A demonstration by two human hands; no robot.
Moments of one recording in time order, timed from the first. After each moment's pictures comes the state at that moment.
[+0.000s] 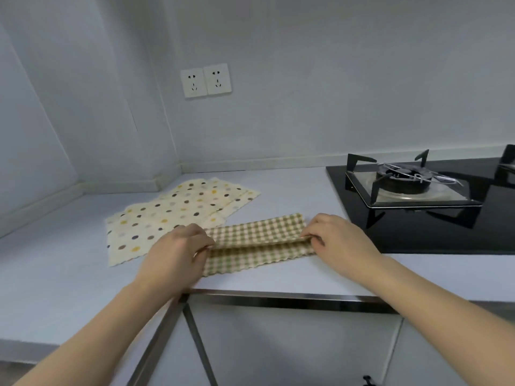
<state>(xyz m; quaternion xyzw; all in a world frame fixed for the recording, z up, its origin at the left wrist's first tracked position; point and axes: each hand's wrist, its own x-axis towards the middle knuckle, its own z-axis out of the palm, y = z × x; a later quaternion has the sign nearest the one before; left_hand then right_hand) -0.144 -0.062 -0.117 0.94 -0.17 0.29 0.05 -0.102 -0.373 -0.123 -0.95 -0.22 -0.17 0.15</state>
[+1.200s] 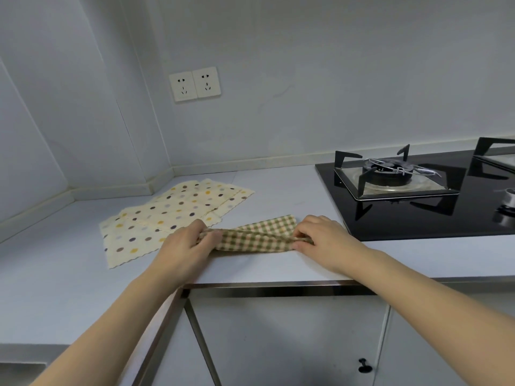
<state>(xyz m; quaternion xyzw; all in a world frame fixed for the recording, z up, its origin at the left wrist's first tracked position) -0.154 -0.088 -0.102 0.95 -0.04 0.14 0.28 -0.118 -0.364 -0.126 -0.96 -0.23 -0.10 0.15</state>
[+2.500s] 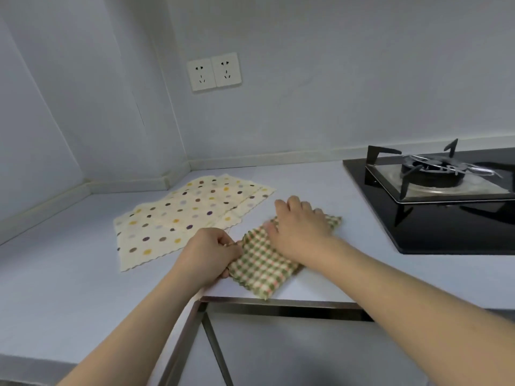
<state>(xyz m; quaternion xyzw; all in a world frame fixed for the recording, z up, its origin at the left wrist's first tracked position) -0.128 -0.090 -0.106 0.91 0.09 0.06 0.39 -0.068 -0.264 -0.116 -0.98 -0.12 -0.13 0.08</state>
